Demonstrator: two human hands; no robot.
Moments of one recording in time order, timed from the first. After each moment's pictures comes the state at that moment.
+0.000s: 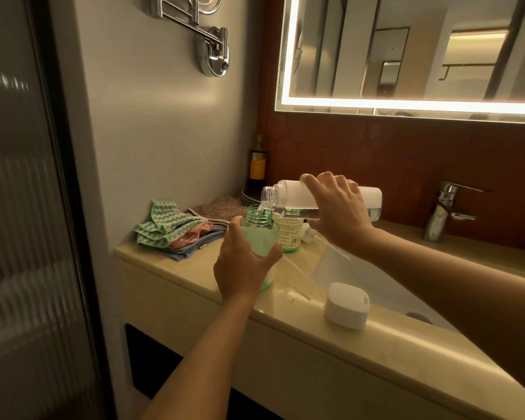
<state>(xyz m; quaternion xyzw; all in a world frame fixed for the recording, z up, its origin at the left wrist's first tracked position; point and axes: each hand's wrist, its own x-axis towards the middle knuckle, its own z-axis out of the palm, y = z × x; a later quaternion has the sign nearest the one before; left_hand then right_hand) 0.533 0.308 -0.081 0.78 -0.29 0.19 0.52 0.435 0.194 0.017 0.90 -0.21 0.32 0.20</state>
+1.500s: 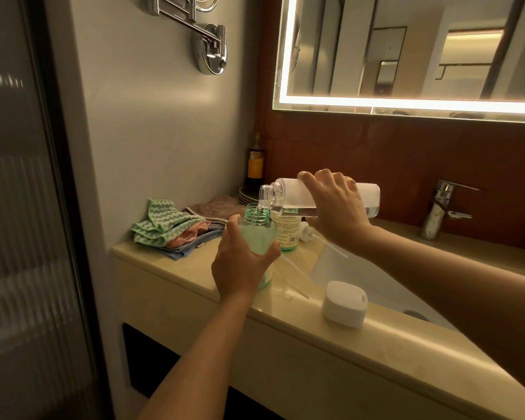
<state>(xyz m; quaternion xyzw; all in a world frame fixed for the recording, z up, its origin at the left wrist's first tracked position) 0.532 0.310 -0.082 0.78 -0.29 0.19 0.53 0.436 0.194 0.018 0.90 -0.21 0.32 0.20</state>
